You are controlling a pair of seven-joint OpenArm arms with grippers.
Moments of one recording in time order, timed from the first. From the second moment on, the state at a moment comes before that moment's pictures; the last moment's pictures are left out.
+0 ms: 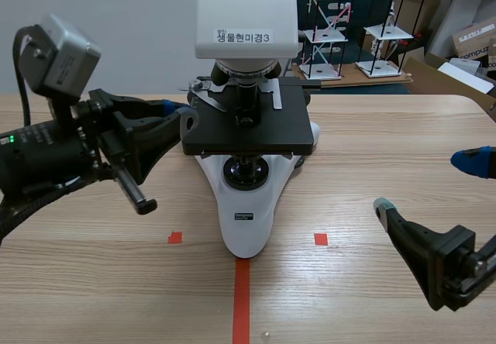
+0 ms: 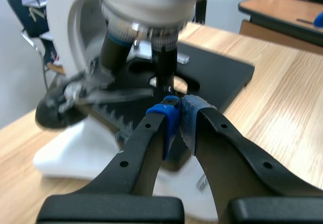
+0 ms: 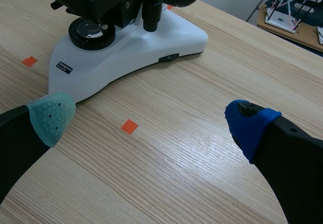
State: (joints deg) left arm 8.9 -35.4 17.5 100.3 -21.6 -29.0 -11.2; right arm -45.2 30.8 13.0 114.8 14.5 24.0 6.3
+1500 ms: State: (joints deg) left arm 51.9 -33.7 -13.8 120.1 -18.7 -26.4 -12.8; right arm -45.2 30.8 13.0 114.8 14.5 24.1 6.2
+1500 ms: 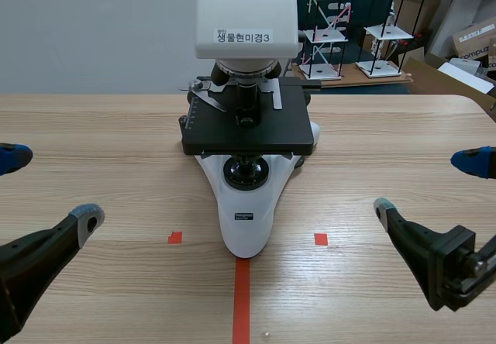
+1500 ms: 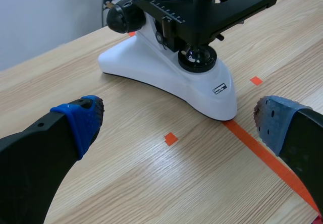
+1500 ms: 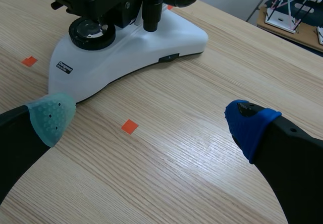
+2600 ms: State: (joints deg) left arm 49.1 -33.7 -13.0 120.1 -19.8 -30.0 -13.3; right arm -45.2 30.8 13.0 114.8 14.5 24.1 6.2
